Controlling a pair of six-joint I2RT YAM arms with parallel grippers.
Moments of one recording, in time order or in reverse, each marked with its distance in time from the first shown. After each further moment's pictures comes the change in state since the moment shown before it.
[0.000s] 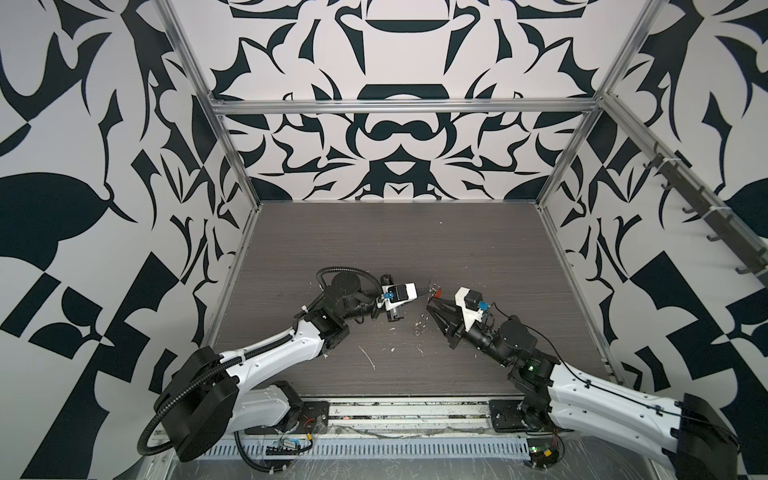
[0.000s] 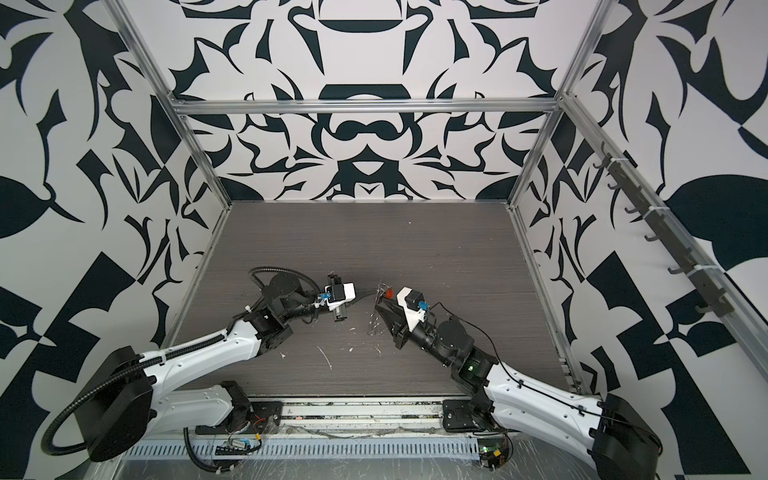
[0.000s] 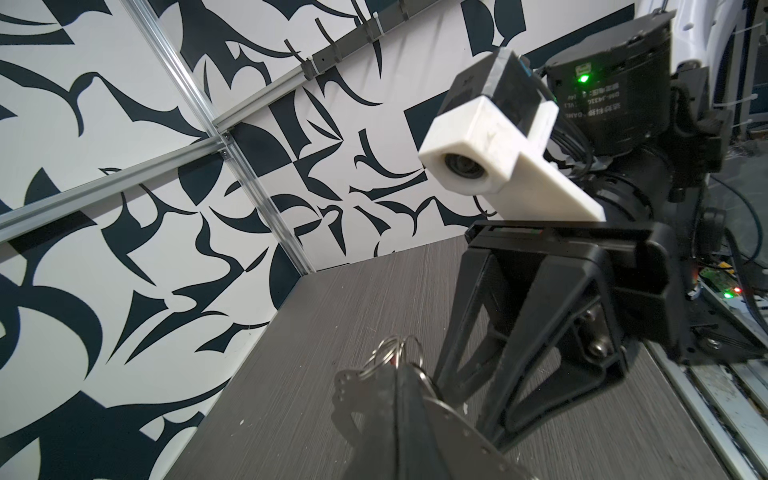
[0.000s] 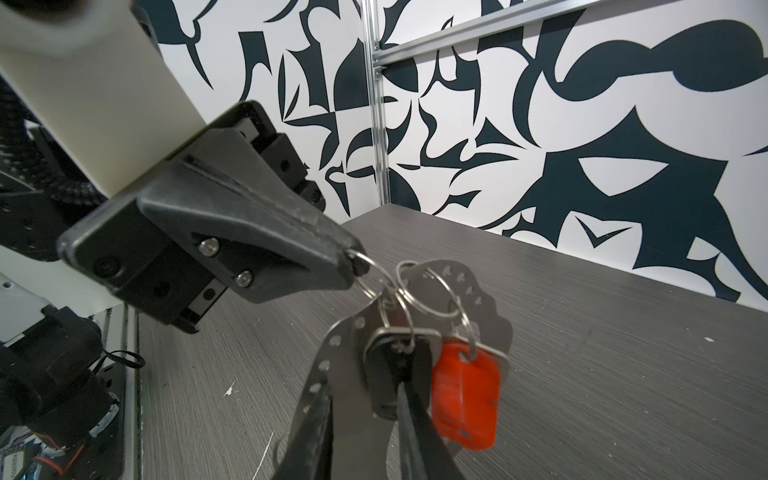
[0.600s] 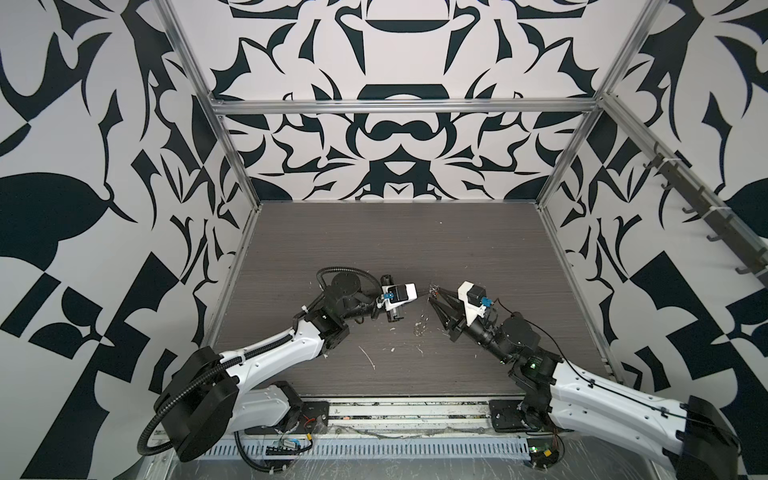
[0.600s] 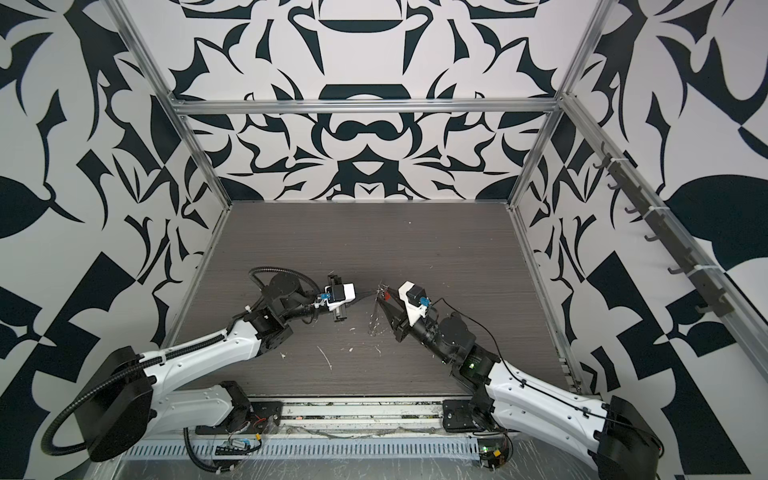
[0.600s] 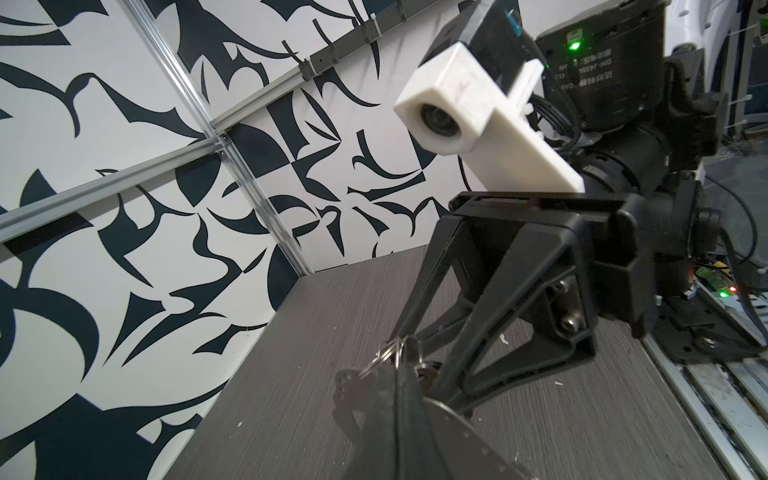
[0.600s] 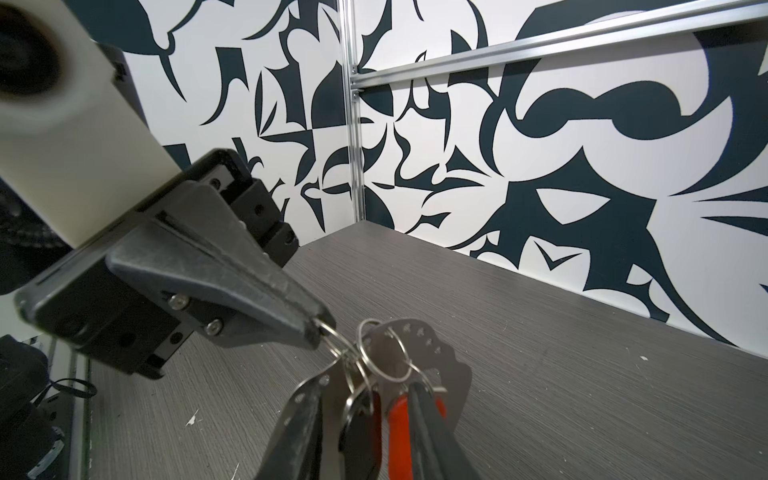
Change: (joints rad) left arm 0.000 0.000 0.000 0.000 0.006 0.000; right arm 0.000 -0.009 0.046 -0.030 0.076 -0.058
